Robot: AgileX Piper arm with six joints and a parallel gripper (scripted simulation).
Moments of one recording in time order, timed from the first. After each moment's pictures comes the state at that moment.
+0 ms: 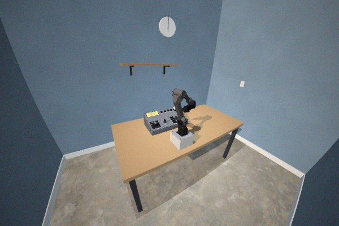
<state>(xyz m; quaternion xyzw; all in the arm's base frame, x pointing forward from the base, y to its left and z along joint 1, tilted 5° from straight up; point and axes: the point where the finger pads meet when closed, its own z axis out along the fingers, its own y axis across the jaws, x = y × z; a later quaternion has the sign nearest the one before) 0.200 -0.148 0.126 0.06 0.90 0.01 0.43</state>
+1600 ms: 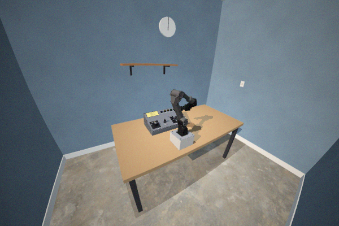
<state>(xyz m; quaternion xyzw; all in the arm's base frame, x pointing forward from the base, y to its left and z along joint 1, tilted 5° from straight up) 0.189 -0.147 0.149 0.06 0.90 0.01 0.43</state>
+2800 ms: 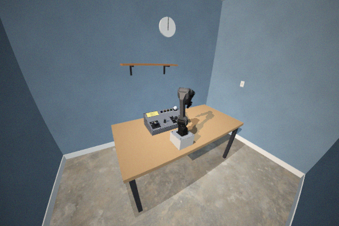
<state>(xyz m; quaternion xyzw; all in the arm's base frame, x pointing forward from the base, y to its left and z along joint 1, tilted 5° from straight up) 0.218 -0.208 0.156 0.01 0.98 -0.02 0.22</state>
